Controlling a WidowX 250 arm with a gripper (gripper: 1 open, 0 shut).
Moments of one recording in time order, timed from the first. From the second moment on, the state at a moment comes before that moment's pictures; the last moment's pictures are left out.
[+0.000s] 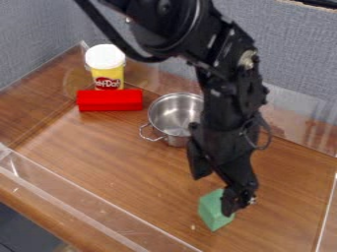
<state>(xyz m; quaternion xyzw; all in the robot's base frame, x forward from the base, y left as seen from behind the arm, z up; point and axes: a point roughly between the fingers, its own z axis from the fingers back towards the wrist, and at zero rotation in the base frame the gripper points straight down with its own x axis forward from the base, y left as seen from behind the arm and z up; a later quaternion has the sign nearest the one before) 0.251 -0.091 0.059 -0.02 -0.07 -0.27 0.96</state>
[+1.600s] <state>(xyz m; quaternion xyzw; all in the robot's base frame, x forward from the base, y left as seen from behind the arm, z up) 0.285 -0.126 0.134 -0.03 -0.12 -0.27 0.95</state>
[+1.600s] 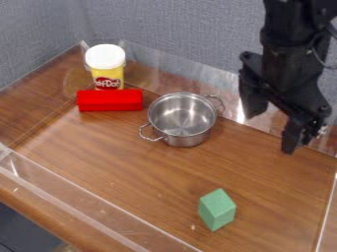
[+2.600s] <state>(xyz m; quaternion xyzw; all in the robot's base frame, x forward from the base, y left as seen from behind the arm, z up) 0.290 -0.060 0.119 -0.02 -0.07 -0.19 0.98</state>
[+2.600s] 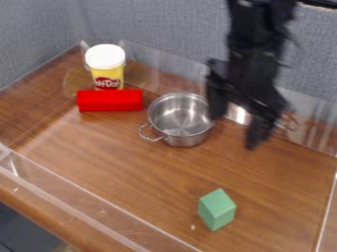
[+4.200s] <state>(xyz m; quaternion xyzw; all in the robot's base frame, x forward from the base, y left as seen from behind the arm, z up) 0.305 0.009 0.123 0.00 -0.04 -0.04 1.00</state>
